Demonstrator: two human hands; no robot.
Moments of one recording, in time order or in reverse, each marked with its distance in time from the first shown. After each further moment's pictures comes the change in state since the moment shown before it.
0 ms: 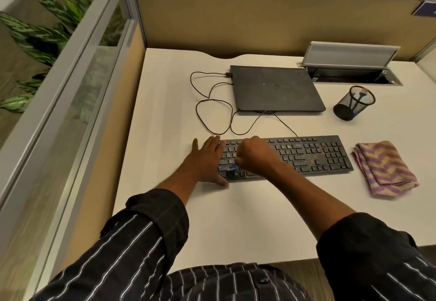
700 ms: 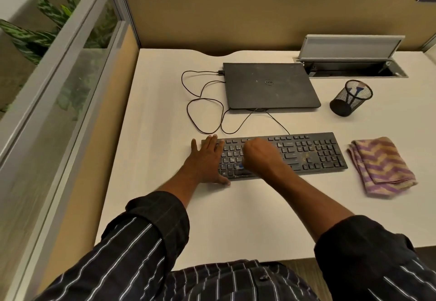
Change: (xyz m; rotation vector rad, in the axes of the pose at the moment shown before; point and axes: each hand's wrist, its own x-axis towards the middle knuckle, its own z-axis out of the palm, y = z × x) left_hand 0.014 0.038 -0.003 0.052 -0.004 -0.075; right_hand -0.017 0.043 -0.008 -0.077 0.001 0.047
